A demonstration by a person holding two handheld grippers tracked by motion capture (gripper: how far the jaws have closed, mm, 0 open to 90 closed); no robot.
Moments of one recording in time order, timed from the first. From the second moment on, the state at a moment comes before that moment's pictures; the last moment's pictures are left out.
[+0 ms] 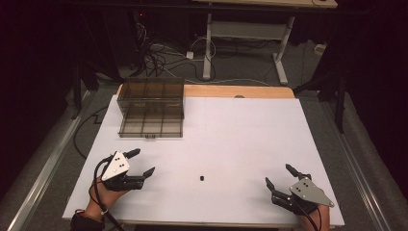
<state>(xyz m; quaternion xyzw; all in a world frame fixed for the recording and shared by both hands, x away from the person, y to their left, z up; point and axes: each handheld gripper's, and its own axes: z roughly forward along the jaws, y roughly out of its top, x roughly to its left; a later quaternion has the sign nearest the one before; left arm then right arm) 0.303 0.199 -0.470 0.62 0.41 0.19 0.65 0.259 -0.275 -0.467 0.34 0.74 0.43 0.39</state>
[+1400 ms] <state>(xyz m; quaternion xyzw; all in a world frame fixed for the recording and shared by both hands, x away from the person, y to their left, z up) 0.311 0.058 -0.477 0.77 0.37 0.00 0.53 0.264 -0.269 -0.472 0.34 0.75 0.41 0.38</state>
